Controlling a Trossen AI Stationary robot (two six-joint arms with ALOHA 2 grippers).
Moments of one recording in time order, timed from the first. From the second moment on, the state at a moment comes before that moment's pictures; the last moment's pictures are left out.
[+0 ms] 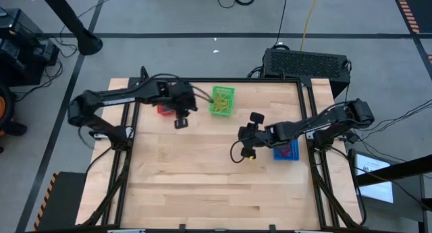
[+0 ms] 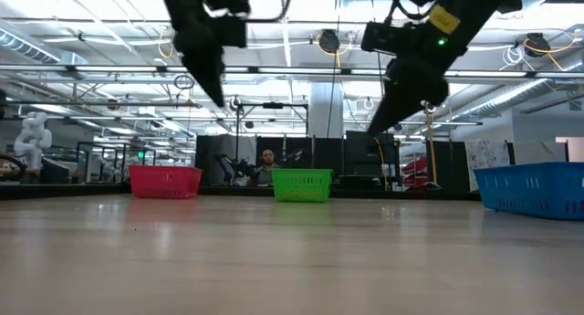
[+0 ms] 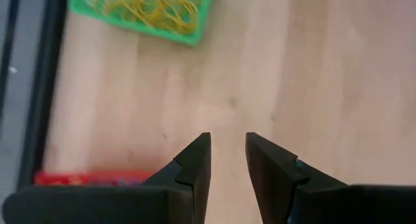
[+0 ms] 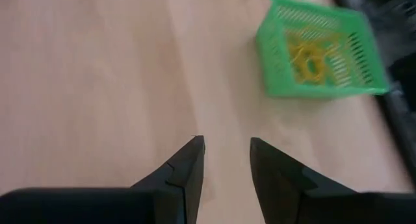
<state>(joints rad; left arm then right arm) 0.32 1.45 1.24 -0.92 -0.02 0.21 0.16 1.50 0.92 -0.41 0.52 0.18</state>
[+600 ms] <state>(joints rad) -0.02 0.92 0.61 -0.28 0.00 -0.13 0.22 1.39 0.99 -0.55 0.42 0.30</state>
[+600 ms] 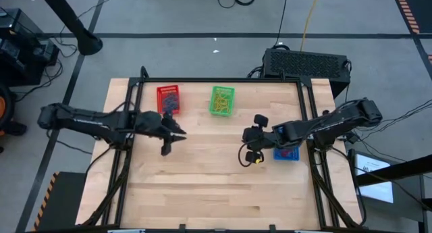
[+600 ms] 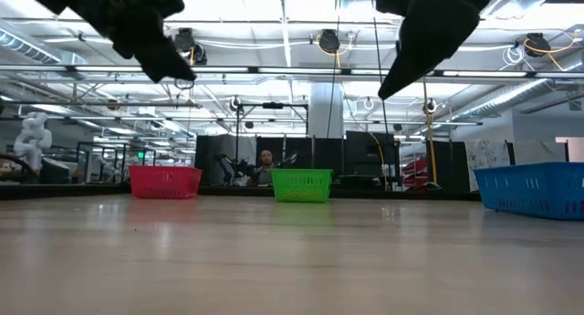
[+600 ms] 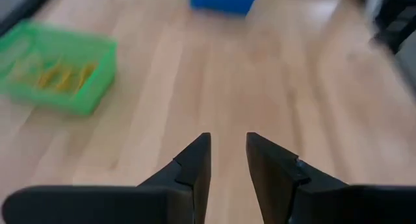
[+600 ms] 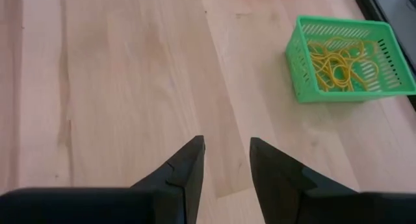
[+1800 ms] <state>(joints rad) -0.01 0.50 0.36 -0.03 -0.12 0.01 0.19 0.24 0.11 -0.08 0.26 0.32</state>
